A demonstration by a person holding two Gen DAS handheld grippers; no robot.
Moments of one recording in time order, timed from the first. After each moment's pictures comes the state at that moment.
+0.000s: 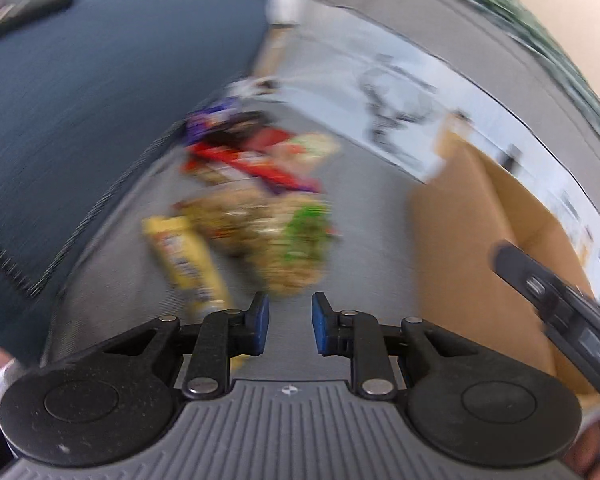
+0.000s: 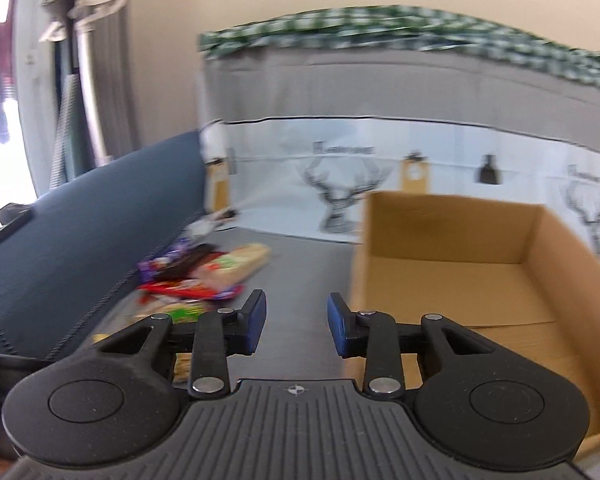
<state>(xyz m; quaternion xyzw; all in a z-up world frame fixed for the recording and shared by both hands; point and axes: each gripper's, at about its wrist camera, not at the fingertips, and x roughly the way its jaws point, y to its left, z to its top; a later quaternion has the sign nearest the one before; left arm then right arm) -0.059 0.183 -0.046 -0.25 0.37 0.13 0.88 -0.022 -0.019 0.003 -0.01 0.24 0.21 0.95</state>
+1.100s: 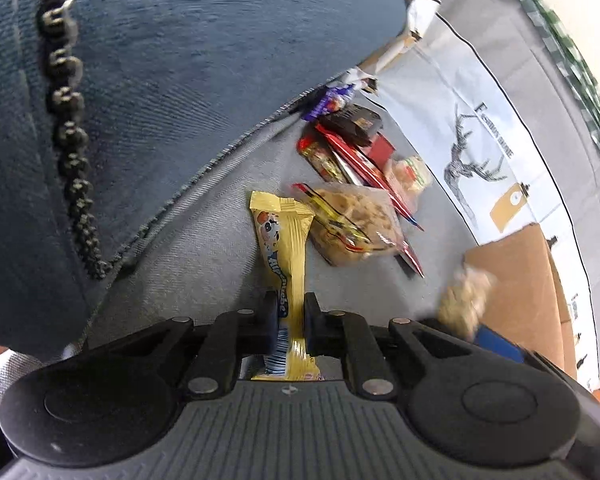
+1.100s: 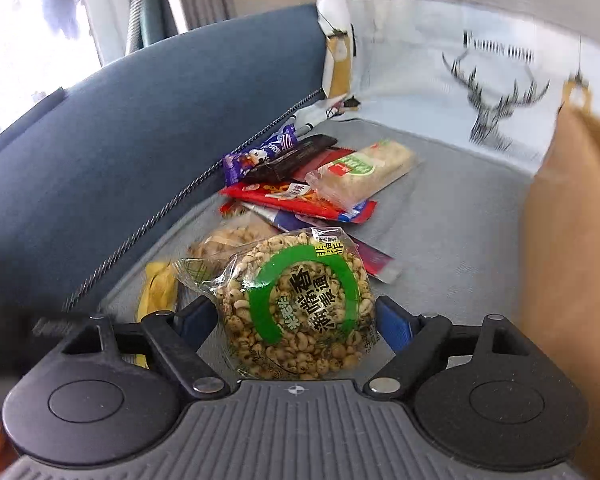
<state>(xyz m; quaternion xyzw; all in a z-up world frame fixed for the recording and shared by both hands) -0.062 0.258 -0.088 -0.39 0.37 0.16 0.83 0.042 0.076 -0.058 -0.08 0.38 0.35 0.85</state>
